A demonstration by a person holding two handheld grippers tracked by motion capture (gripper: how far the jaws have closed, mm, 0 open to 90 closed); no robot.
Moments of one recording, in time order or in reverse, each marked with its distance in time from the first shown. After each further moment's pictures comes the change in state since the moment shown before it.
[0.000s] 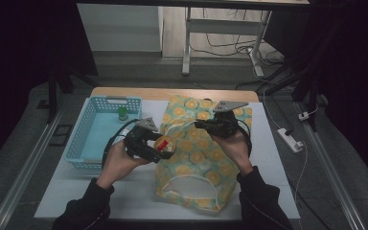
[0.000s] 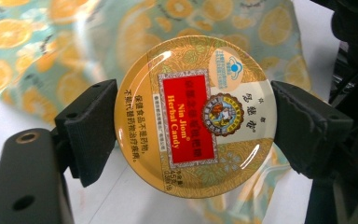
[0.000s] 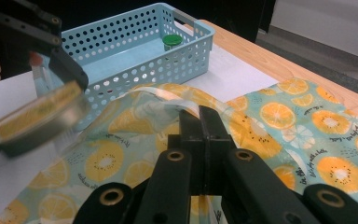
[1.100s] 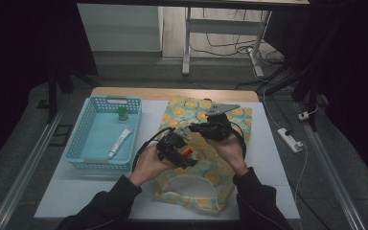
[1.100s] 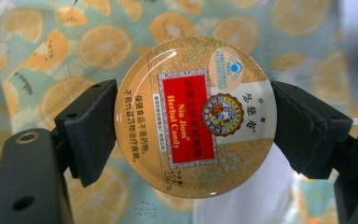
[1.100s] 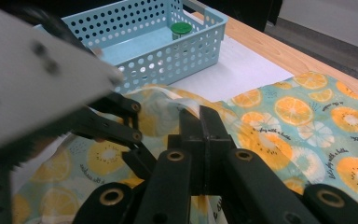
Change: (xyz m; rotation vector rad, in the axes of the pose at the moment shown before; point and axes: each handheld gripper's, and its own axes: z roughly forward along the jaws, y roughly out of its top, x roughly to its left) left arm -0.001 0.017 0.097 0.118 -0.019 0.041; right arm 0.008 -0.004 0.017 0.037 0.011 -0.018
